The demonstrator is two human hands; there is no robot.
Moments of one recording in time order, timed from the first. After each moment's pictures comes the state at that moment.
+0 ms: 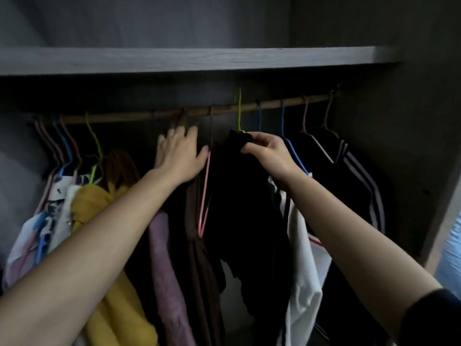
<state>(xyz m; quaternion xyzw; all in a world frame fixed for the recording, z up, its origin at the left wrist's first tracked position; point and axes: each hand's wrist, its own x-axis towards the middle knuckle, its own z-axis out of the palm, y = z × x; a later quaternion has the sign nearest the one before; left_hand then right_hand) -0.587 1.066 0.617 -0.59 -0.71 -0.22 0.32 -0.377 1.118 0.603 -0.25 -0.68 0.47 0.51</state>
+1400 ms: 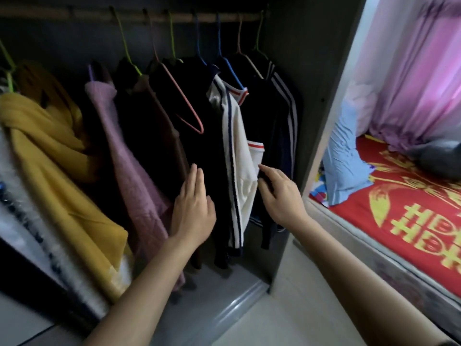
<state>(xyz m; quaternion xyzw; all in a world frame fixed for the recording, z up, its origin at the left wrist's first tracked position) -0.461 0.900 0.385 -0.70 -0.64 -0.31 0.00 -0.246 0.935 0.398 -0.54 -0.75 0.09 0.38</state>
